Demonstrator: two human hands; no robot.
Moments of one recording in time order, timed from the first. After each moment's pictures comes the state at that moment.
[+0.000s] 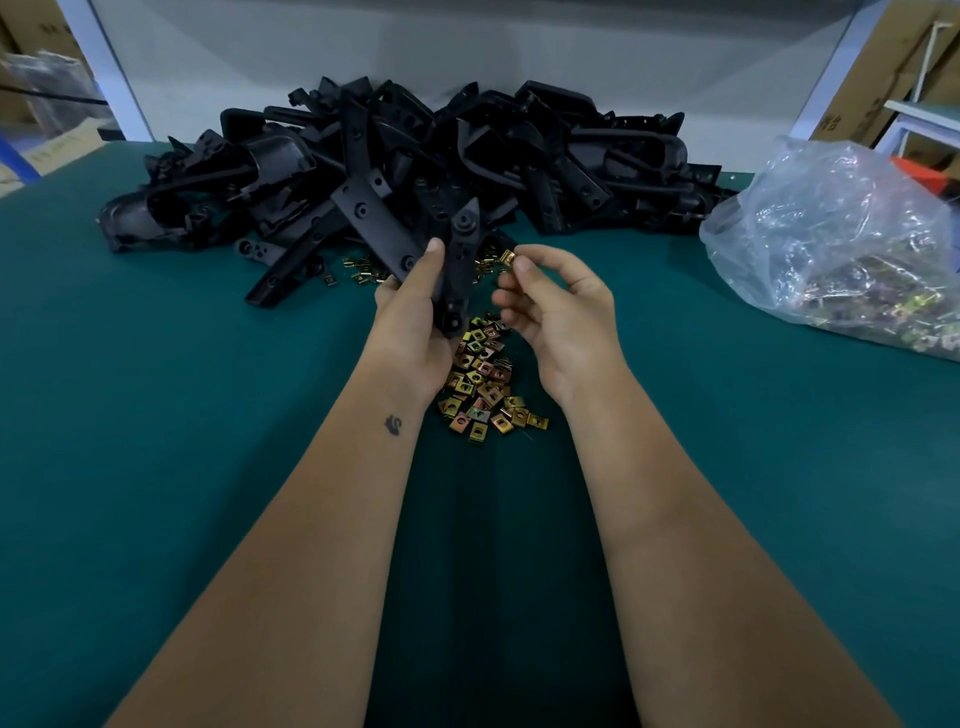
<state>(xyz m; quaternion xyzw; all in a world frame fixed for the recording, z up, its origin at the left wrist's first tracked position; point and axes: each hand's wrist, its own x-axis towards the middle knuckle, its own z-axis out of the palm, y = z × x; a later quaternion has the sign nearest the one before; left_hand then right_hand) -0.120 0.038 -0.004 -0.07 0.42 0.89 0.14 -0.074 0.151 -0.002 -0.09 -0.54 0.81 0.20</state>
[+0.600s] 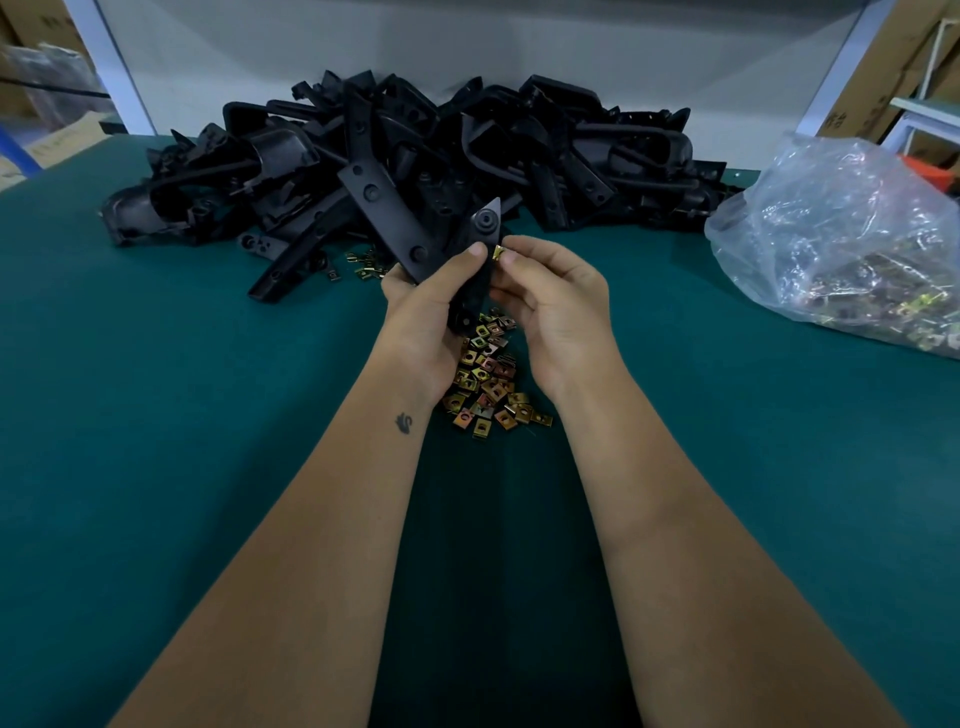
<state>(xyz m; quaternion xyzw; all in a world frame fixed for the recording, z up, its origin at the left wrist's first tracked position) -0.112 0.040 -0.004 -0.01 0.42 0.90 0.12 -0.076 0.141 0.005 -0.08 -0.55 0.81 0.20</state>
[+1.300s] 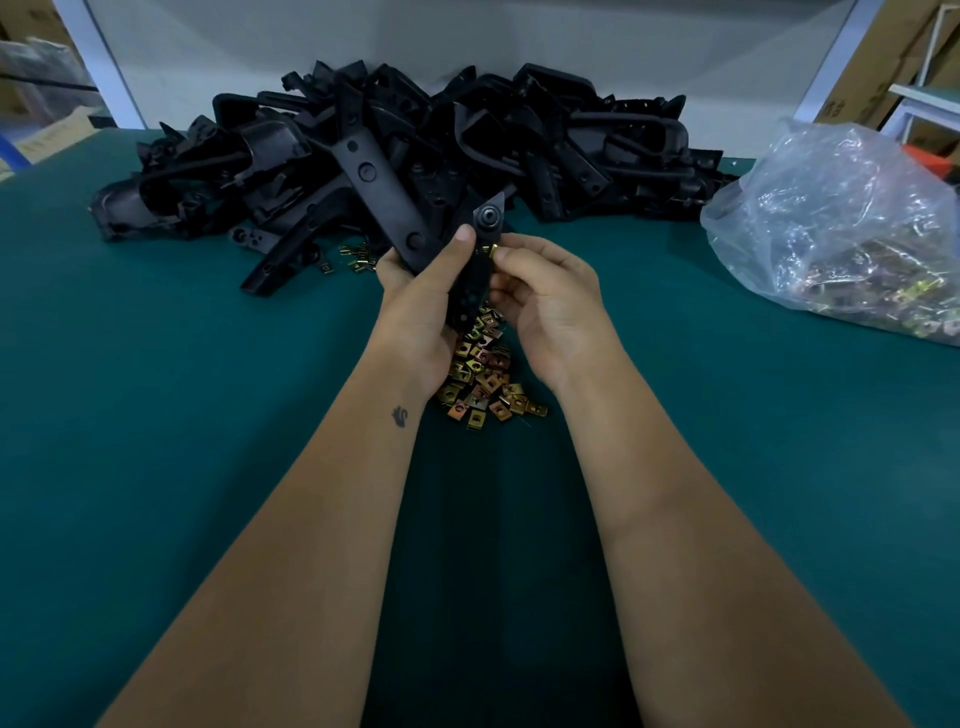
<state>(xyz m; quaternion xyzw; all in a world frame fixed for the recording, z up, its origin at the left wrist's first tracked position) -0.109 0.042 -0.001 0.01 0.45 0.89 0.11 -0.076 0.143 0.005 -0.08 -0.52 0.84 0.16</state>
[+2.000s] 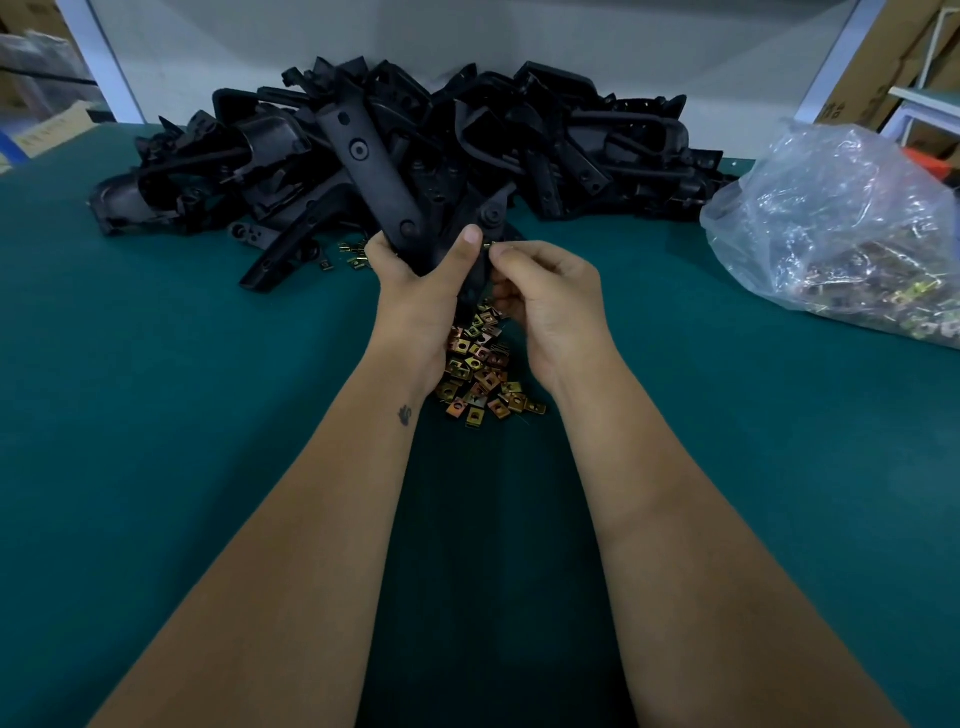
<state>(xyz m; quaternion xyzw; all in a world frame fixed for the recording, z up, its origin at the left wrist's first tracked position) -0.112 0.041 -0.008 0.06 0.53 0.84 0.05 -0.073 0.141 0.005 -0.11 -0.62 0.75 0.20</state>
